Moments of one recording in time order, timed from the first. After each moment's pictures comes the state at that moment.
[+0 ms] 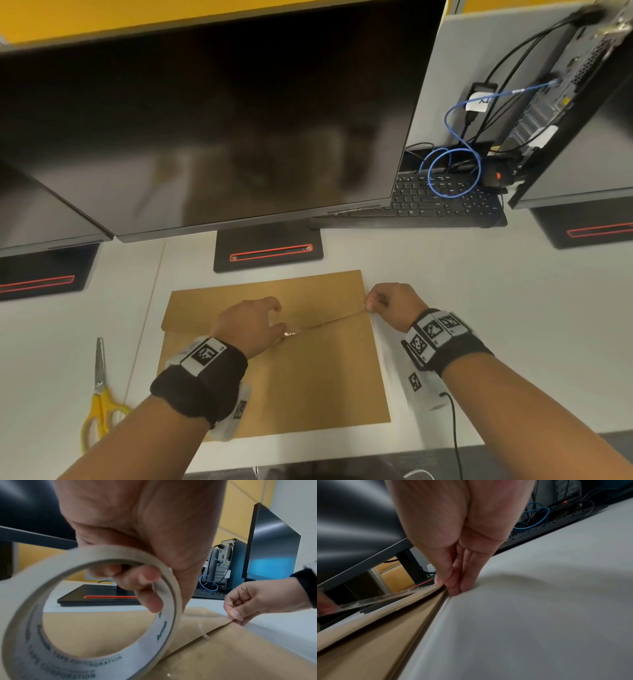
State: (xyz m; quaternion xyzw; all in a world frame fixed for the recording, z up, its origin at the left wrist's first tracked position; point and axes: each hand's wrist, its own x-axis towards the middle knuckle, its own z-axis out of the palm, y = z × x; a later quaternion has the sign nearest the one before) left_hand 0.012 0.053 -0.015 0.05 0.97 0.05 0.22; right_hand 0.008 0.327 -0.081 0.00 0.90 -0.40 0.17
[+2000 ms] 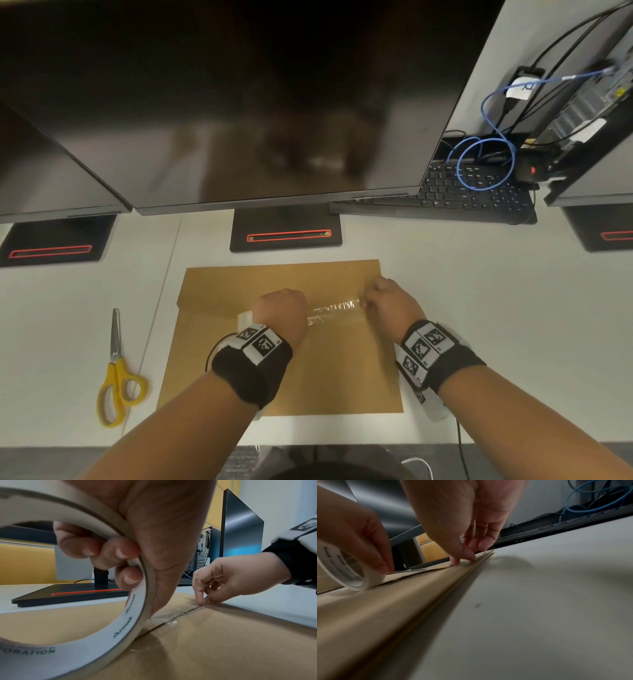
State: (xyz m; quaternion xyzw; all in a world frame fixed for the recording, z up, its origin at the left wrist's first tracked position) left_hand 0.019 0.088 -0.023 0.07 0.96 -0.11 0.25; right_hand 0.026 0.283 -0.078 -0.08 0.95 -0.24 0.19
